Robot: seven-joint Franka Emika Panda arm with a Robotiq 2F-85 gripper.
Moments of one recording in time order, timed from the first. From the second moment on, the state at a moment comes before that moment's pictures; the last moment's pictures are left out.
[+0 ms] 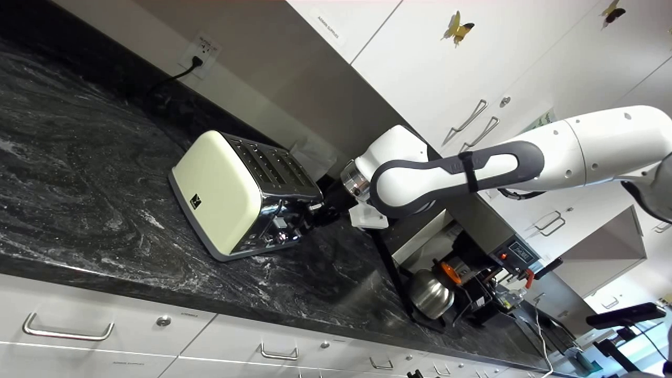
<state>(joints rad) 0.16 0.41 0.03 -2.19 -0.13 2.72 0.14</state>
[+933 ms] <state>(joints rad) 0.17 -0.18 0.09 -2.42 -0.01 2.41 0.04</state>
